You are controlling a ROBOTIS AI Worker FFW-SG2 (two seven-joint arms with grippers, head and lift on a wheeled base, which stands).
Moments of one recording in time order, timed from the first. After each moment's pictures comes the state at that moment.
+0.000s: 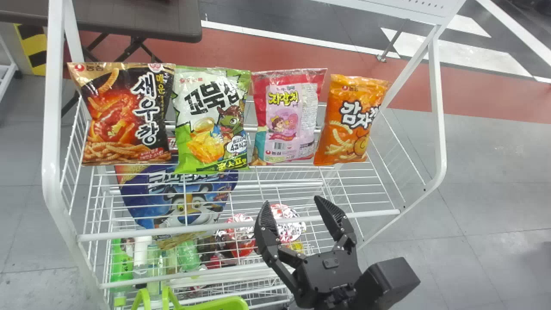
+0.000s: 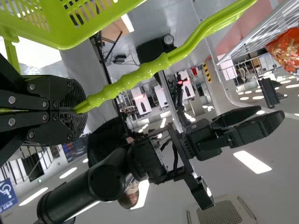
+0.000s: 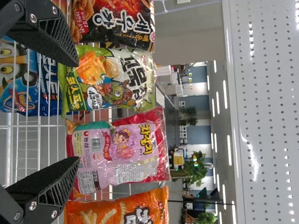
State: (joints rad) left arm 0.65 0.09 -0.01 -1.97 0.09 0.96 -1.57; right arm 0.88 -0.06 0.08 -2.24 -0.03 -0.13 0.02
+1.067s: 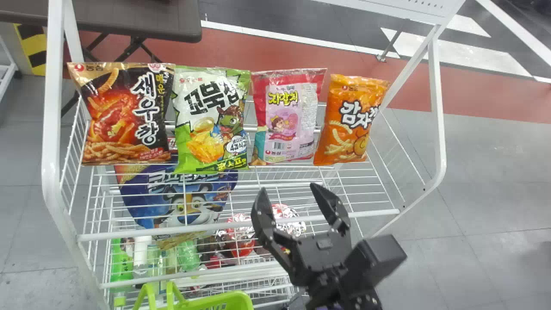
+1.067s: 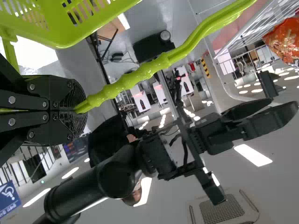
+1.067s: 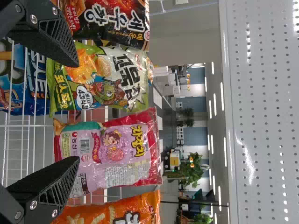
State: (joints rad) left arm 0.62 0.09 -0.03 -1.93 0.10 0.92 -1.57; right arm 0.72 -0.07 0.09 -2.20 -0.02 -0.05 0.02
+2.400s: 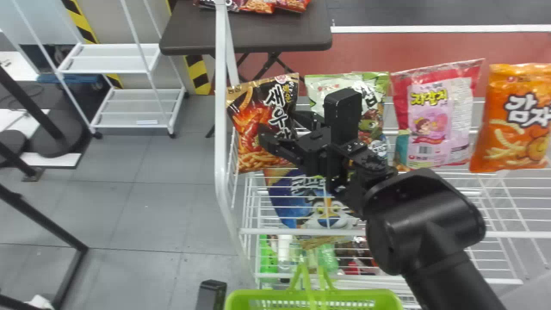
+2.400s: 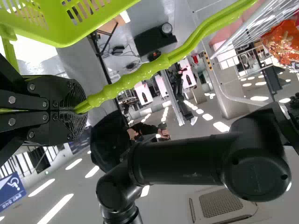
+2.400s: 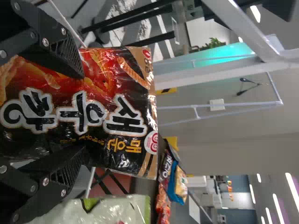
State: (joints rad) left arm 0.49 0.12 -0.06 -1.80 0.15 0.92 -1.57; right arm -0.11 0.00 0.40 -1.58 -0.12 0.39 0.25
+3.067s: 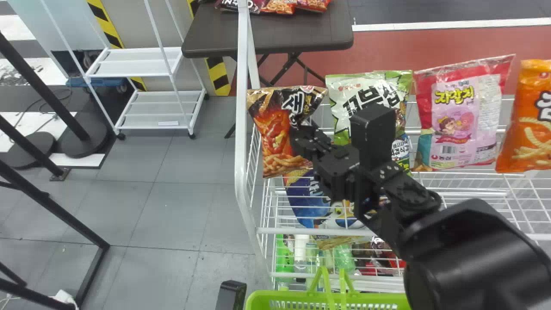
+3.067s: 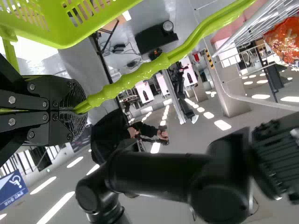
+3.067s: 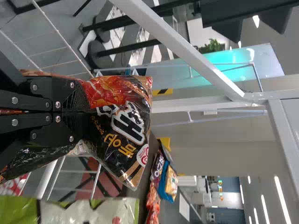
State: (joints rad) left arm 0.50 0.11 -0.08 -1.80 0.15 0.91 -1.57; right arm 0.16 -0.05 0.38 -2.01 0.00 0.49 0.22
